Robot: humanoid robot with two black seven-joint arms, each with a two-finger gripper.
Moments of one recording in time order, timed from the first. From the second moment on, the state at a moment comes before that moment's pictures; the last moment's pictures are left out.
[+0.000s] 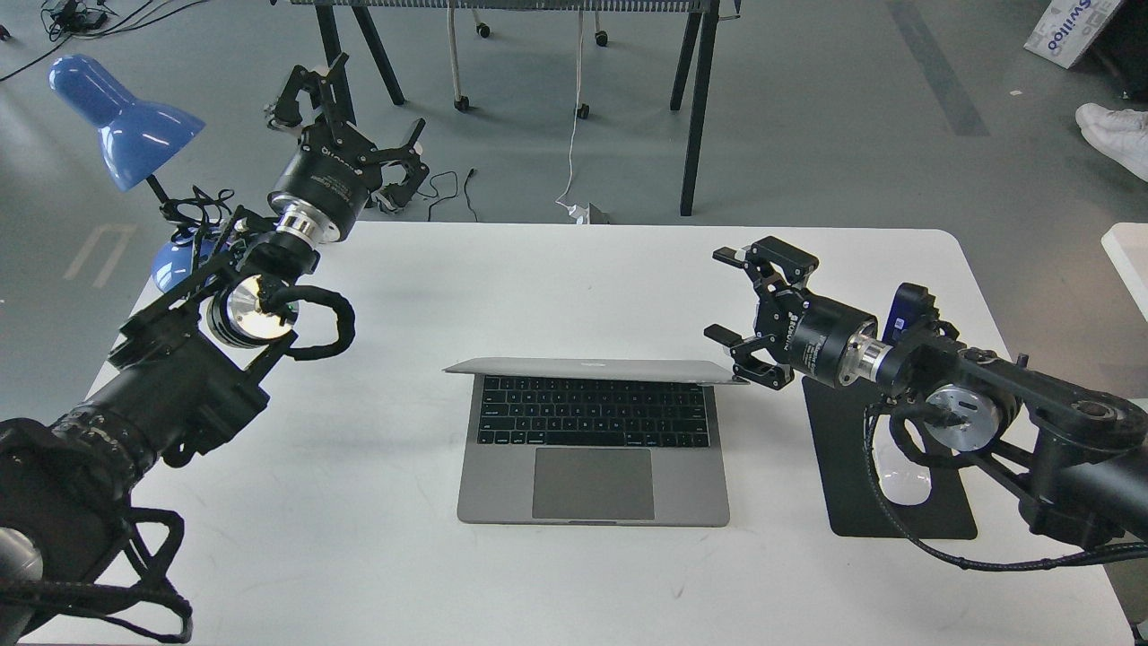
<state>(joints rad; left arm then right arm) -0.86 0.18 -0.74 -0.55 -0.09 -0.49 -0.34 0.72 -0.48 0.36 1.02 -0.25 0.37 0.15</state>
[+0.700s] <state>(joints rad) -0.86 0.18 -0.74 -0.55 -0.10 -0.49 -0.34 0.64 -0.46 0.25 1.02 -0.44 0.37 0.15</state>
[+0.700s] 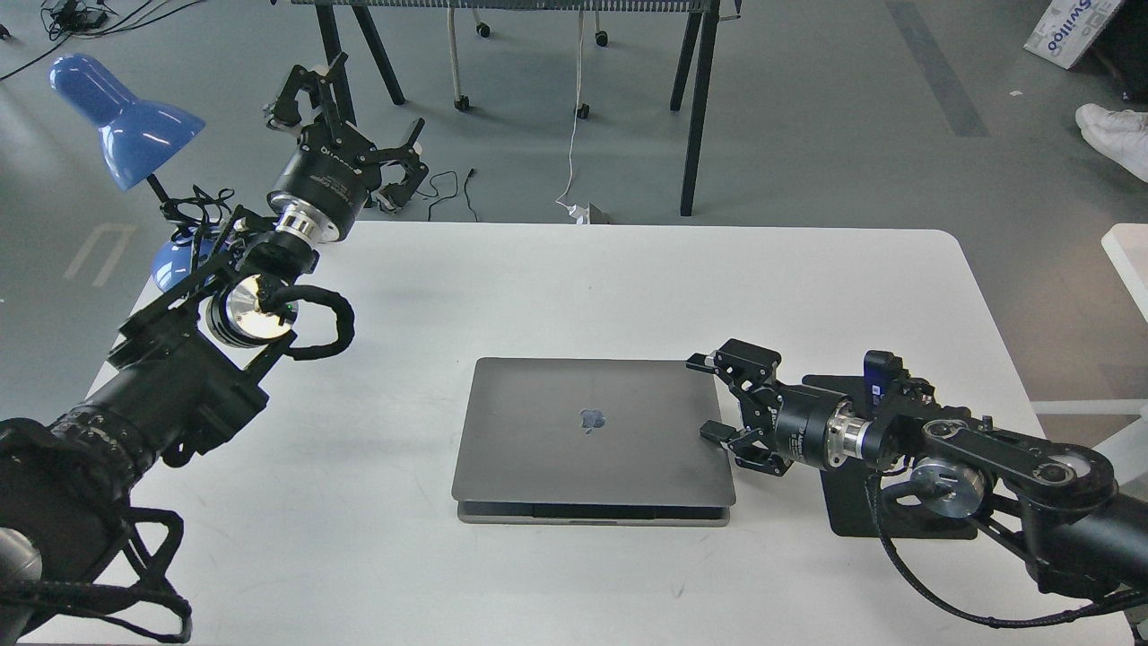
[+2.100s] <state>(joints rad) -0.86 0.18 -0.74 -0.55 -0.10 -0.49 -0.34 0.64 -0.48 0.98 0.97 -0.44 0.34 0.09</state>
